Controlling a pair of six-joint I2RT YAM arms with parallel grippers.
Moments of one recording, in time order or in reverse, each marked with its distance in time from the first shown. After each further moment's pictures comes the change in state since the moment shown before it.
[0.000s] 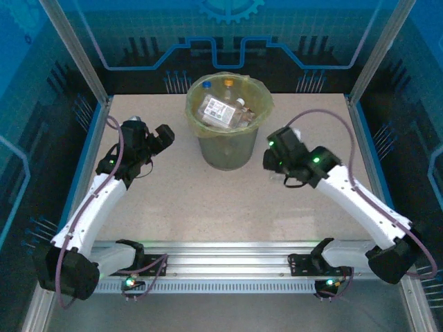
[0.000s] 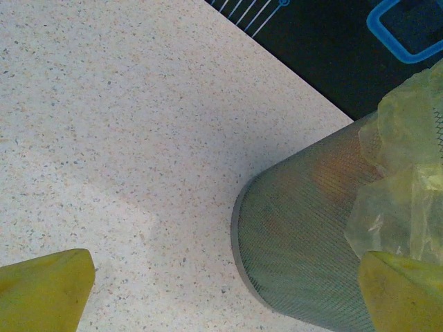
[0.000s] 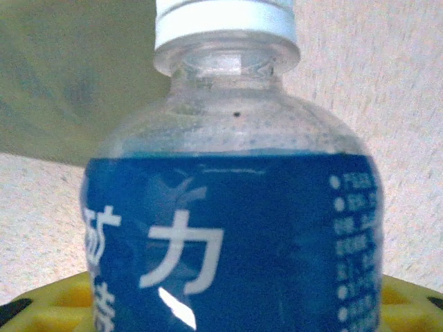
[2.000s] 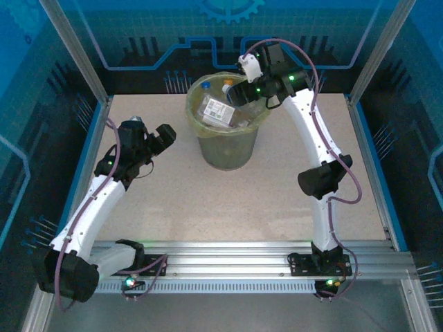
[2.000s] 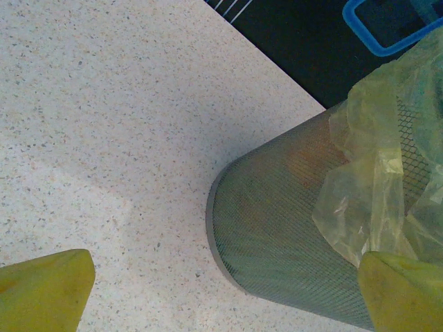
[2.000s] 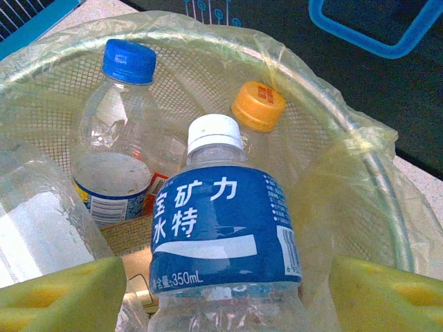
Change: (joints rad) left arm 0.001 -0.018 0.000 0.001 0.076 -0.045; right arm -0.208 0.938 1.292 -0.179 -0.483 -0.749
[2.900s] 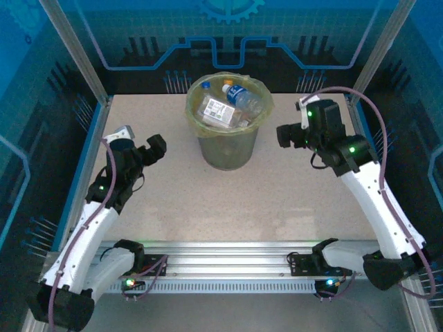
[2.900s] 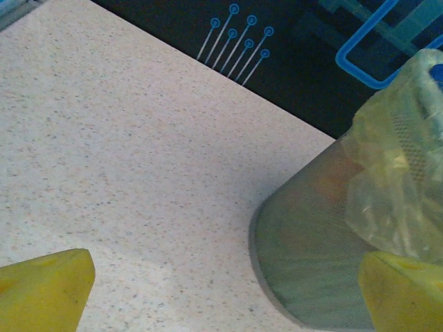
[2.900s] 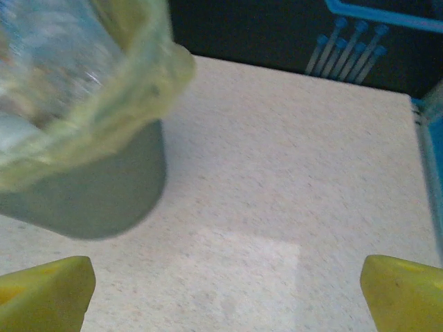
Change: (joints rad) left arm 0.003 -0.253 -0.196 0.098 -0.158 0.207; right arm -0.021 -0.992 -1.183 0.264 0.445 0.225
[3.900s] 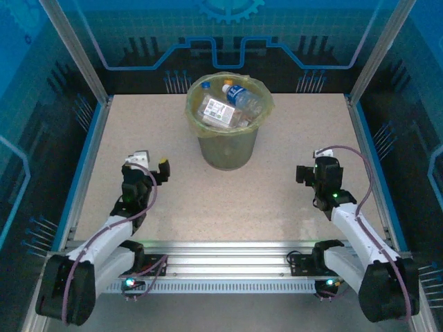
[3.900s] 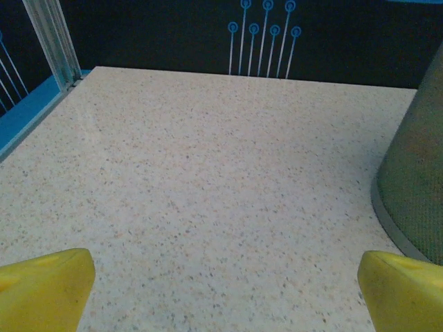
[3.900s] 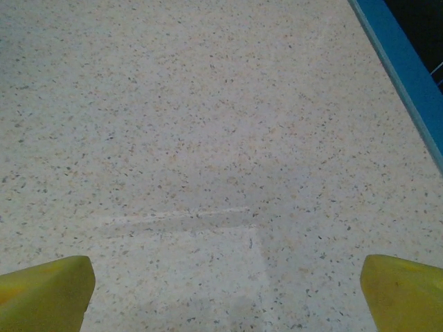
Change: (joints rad) left arm 0.017 0.089 -0.557 0.818 -0.096 0.478; right arm -0.286 -0.219 -0.946 0.739 0.009 -0.031
